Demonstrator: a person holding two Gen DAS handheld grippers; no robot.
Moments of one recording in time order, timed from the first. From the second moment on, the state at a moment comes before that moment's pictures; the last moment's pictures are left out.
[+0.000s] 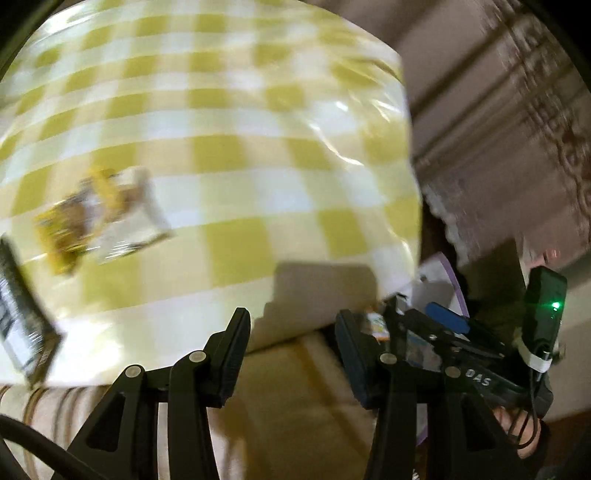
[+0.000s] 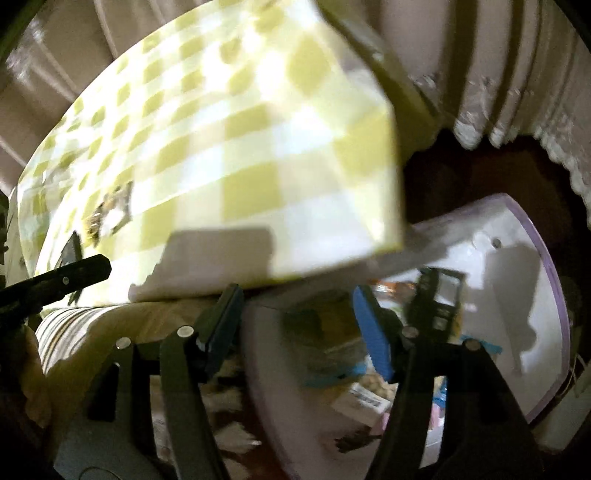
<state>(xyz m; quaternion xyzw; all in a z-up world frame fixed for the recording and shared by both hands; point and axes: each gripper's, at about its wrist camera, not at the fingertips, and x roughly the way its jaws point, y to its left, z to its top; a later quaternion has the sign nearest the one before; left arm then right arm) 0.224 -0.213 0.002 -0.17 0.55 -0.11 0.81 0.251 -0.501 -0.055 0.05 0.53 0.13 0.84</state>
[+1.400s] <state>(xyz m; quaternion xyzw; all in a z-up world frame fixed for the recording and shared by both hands) 0.165 0.044 -0.042 -0.12 0.56 0.10 0.82 0.267 -0.253 -0.051 -0.13 0.49 0.25 0.82</state>
